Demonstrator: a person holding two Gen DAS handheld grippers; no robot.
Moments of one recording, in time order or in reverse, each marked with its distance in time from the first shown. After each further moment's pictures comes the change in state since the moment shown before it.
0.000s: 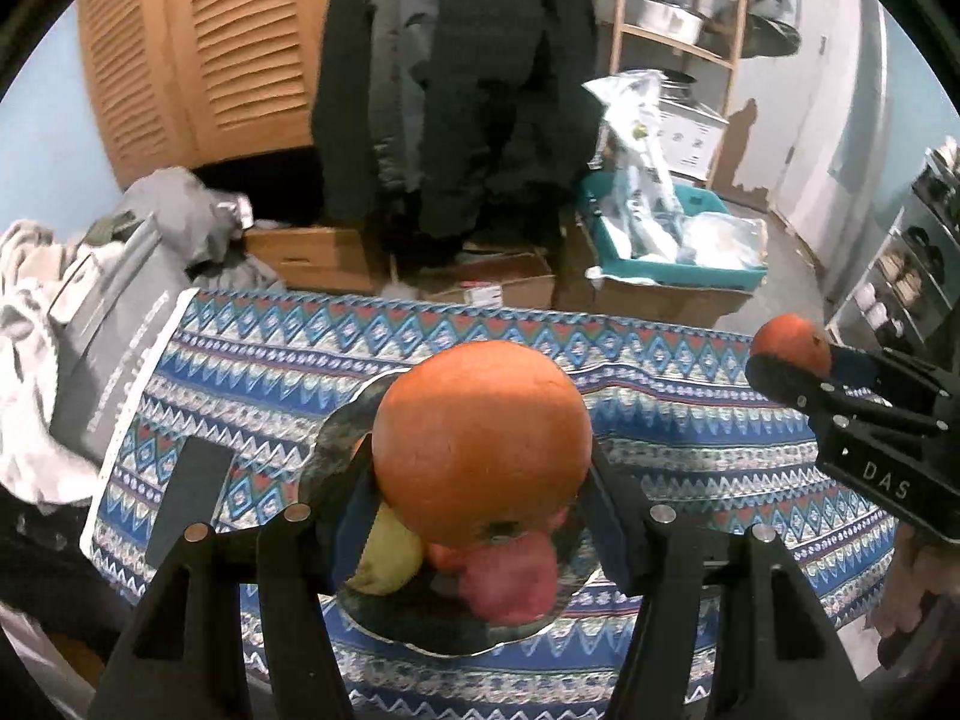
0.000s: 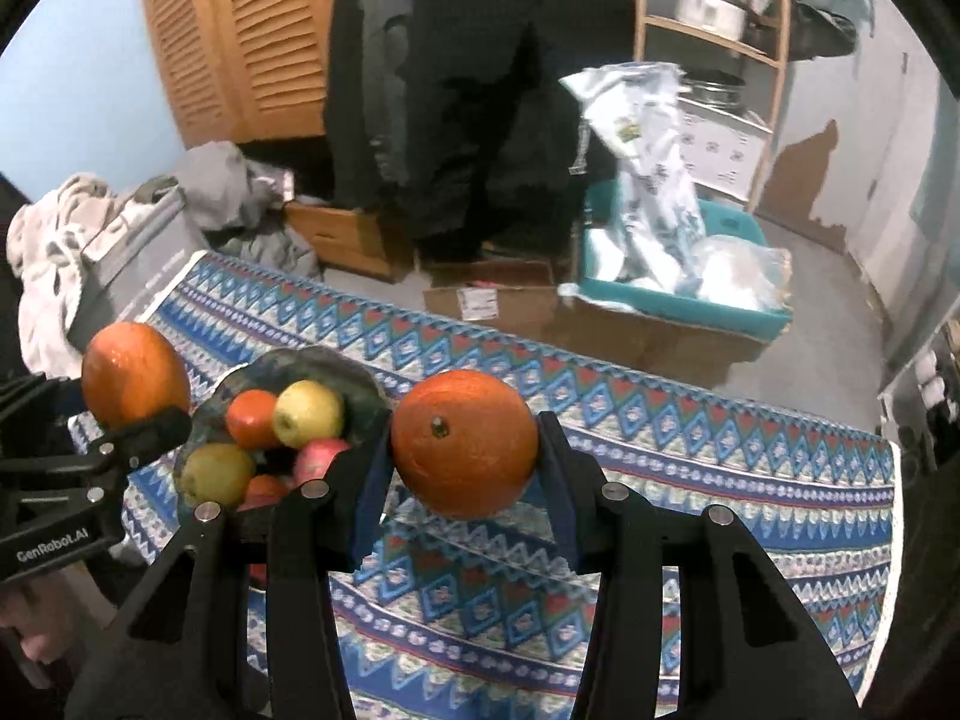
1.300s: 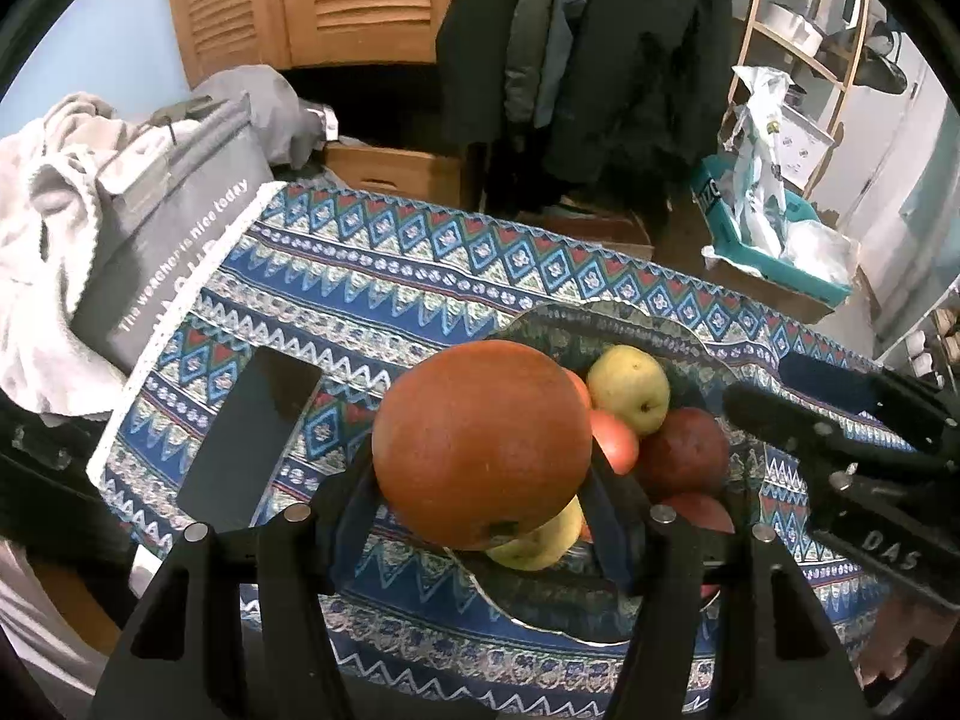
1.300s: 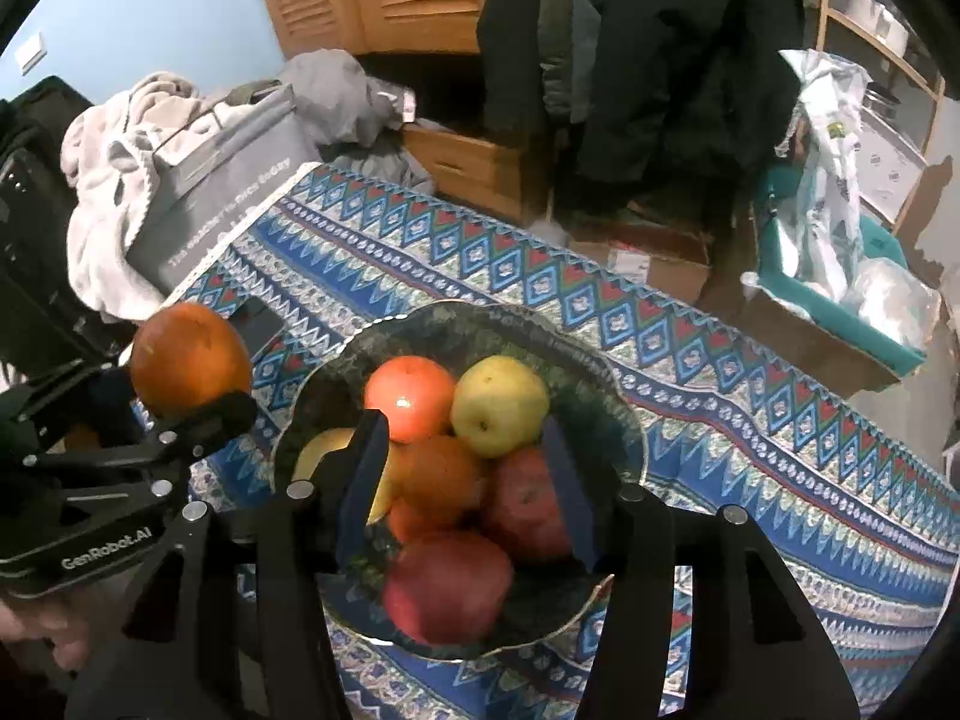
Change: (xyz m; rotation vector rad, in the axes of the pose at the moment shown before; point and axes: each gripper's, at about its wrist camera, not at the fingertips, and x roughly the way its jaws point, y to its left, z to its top) left arm 0.045 0.100 -0.031 -0.155 0.107 0.072; right arm 0.079 0.119 0.006 -0.131 0.136 0.173
